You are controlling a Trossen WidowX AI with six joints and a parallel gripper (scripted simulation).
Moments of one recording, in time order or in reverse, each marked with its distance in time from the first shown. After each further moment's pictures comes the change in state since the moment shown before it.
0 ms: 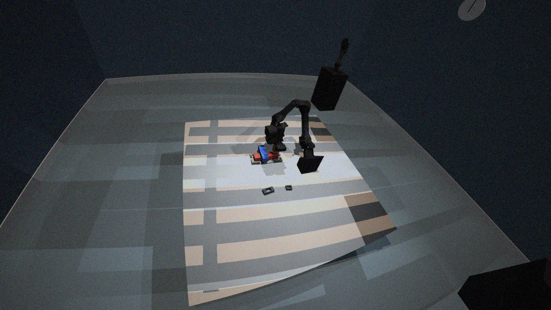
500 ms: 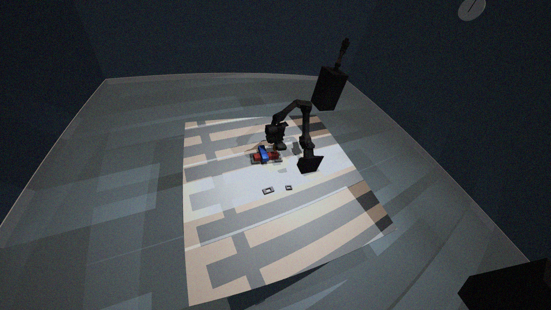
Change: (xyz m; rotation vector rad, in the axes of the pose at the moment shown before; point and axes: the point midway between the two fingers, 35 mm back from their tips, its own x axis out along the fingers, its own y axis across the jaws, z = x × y) arm 0.004 -0.013 -0.008 -0.003 0.006 -0.014
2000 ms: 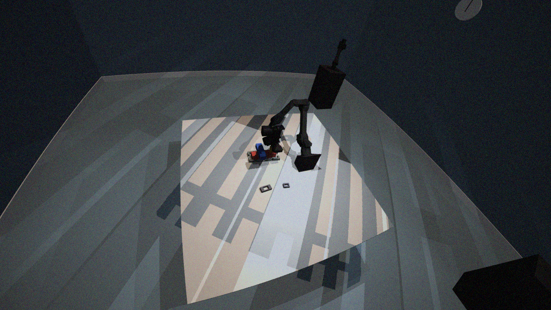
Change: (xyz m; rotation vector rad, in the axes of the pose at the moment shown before) arm 0.038 -0.001 0.001 0.000 -0.003 -0.001
